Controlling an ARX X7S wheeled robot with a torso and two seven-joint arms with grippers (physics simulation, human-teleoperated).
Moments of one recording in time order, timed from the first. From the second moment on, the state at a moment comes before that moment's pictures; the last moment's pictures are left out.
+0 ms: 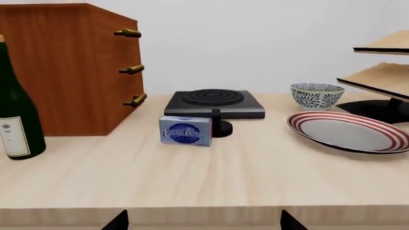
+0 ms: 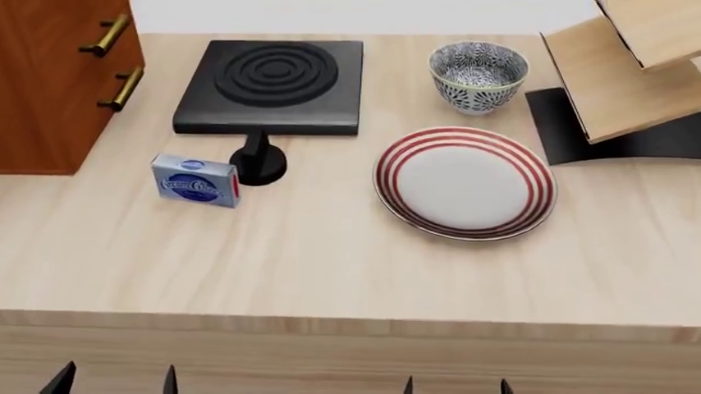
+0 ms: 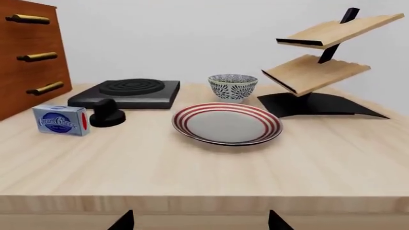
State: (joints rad) left arm 0.00 -0.09 0.12 0.00 -0.08 0.04 -0.12; right arm 0.00 0.10 -0.12 -0.05 0.09 0.04 0.13
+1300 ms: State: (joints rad) left arm -0.01 -0.14 0.18 -0.02 -0.09 0.08 -0.22; right arm 0.02 0.15 -0.20 -0.02 0.12 0.04 0.19
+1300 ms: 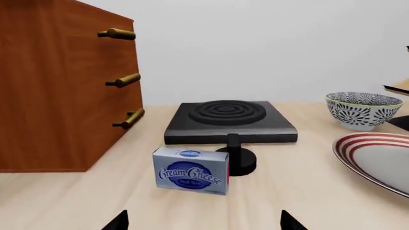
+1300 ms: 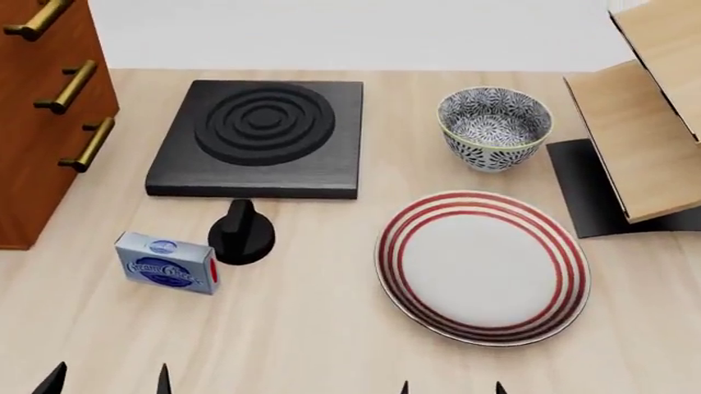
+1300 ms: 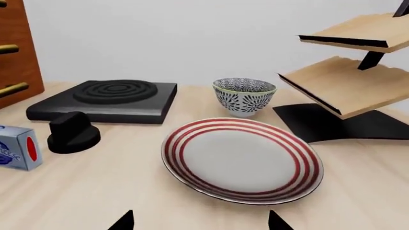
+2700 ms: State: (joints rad) left arm -0.03 -0.18 0.23 -0.03 -0.12 0.08 -0.27; right arm 0.03 0.18 -0.24 0.03 0.16 -0.01 0.22
